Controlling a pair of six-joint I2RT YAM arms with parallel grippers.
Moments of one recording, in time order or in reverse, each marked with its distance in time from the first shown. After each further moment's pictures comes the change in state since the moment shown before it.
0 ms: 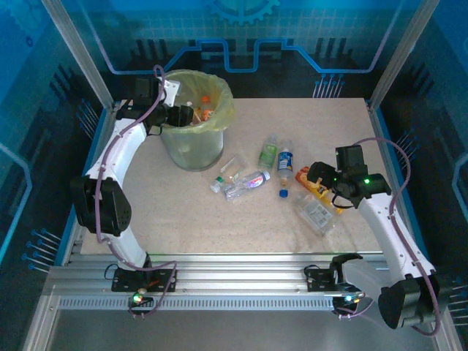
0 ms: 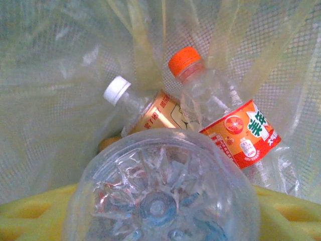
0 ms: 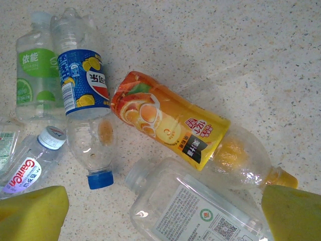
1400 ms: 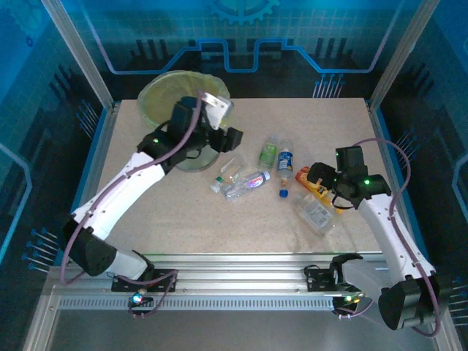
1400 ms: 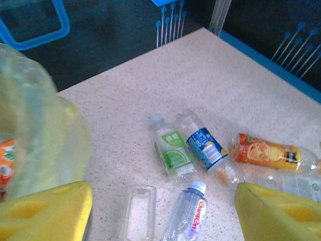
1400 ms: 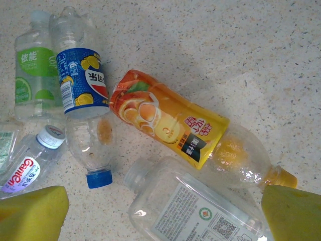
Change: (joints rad) left arm -0.509 -0.288 -0.151 0.082 -0.163 -0.095; right arm 0.000 -0.007 -0.008 0.000 0.001 0.001
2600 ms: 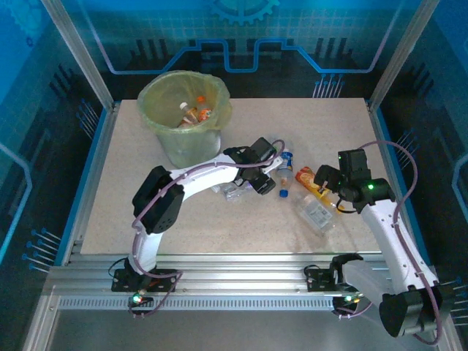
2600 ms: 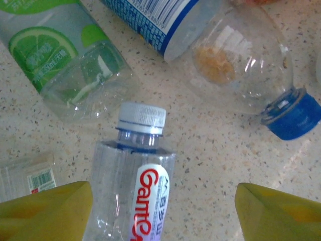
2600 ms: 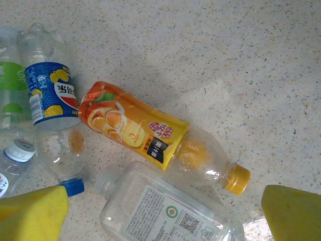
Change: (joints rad) left arm -0.221 0.591 0.128 -0.108 -0.119 0.124; right arm 0.000 -0.053 0.002 -0.061 0.123 0.003
